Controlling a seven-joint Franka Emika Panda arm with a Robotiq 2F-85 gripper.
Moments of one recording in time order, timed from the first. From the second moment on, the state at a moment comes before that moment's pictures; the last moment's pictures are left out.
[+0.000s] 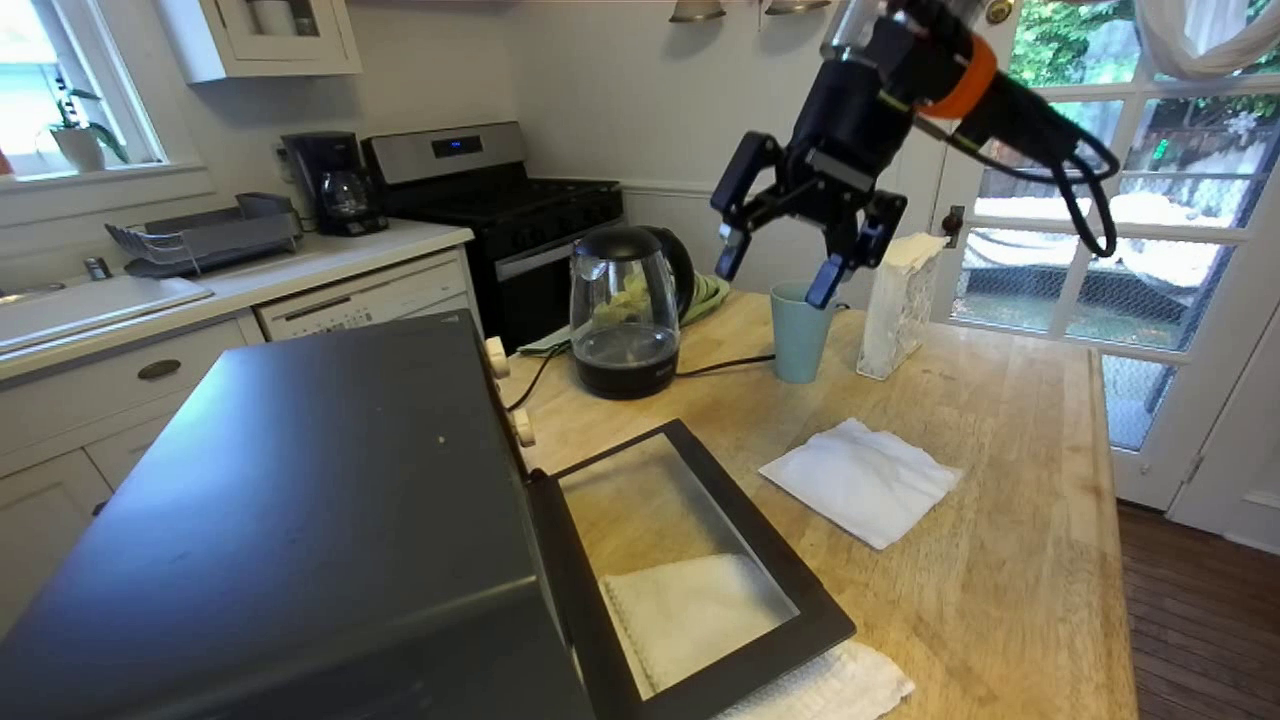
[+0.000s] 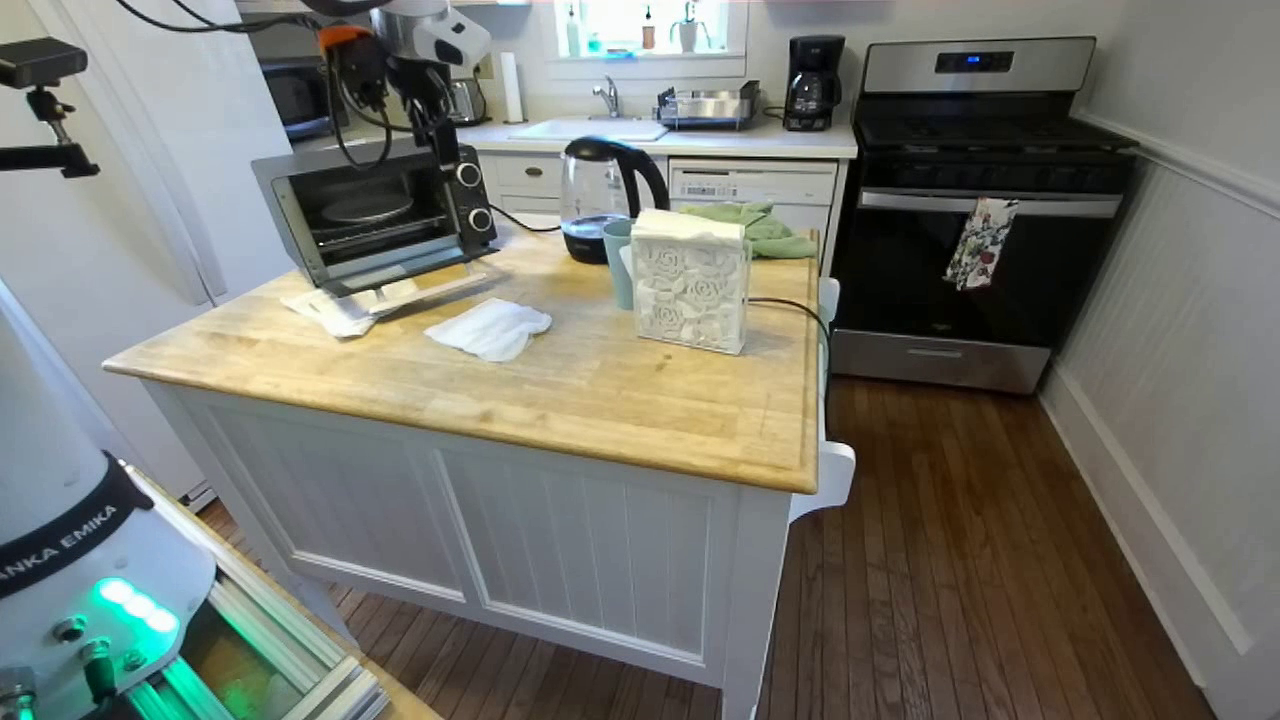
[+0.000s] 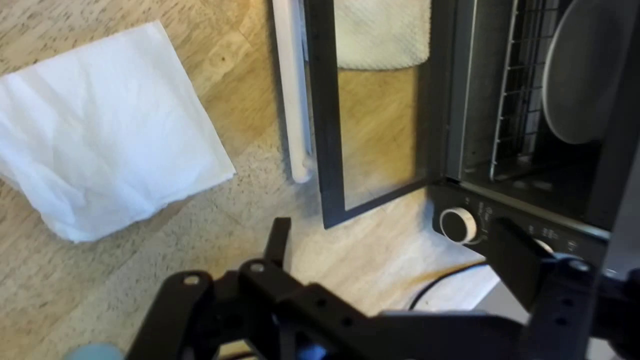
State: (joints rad) arm 0.05 -0.08 0.09 -2.27 0.50 2.41 0.22
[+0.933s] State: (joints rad) arm 0.00 -0.42 0.07 -2.28 0.16 1.89 0.29
